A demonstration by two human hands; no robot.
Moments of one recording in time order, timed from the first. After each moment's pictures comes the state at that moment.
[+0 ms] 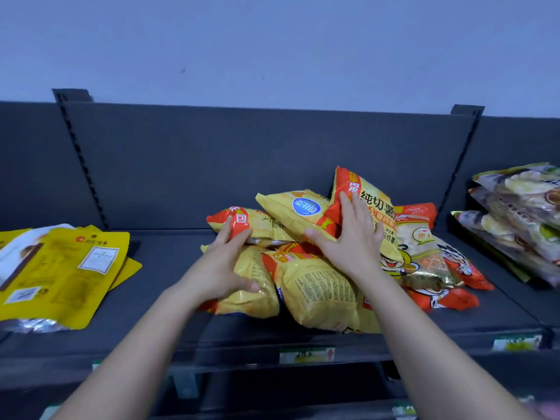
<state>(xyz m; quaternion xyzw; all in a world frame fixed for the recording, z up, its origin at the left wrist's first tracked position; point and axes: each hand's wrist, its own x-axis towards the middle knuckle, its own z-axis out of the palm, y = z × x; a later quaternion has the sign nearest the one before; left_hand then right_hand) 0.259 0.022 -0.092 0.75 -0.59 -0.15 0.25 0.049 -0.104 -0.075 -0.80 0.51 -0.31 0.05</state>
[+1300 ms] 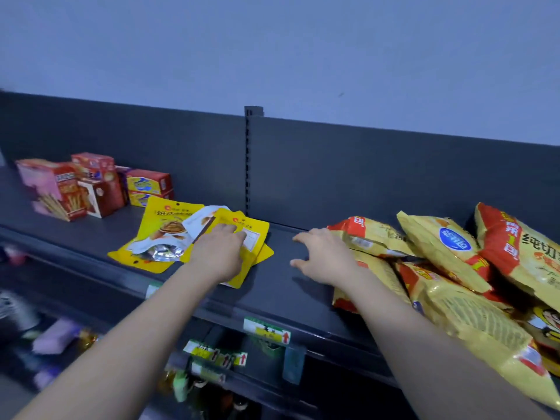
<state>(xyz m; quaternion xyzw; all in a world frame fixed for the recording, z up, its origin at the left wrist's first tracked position) 0.407 0.180 -0.081 0.90 -0.43 0.10 0.02 0.260 0.029 -0.066 -0.97 0.22 -0.09 0.02</state>
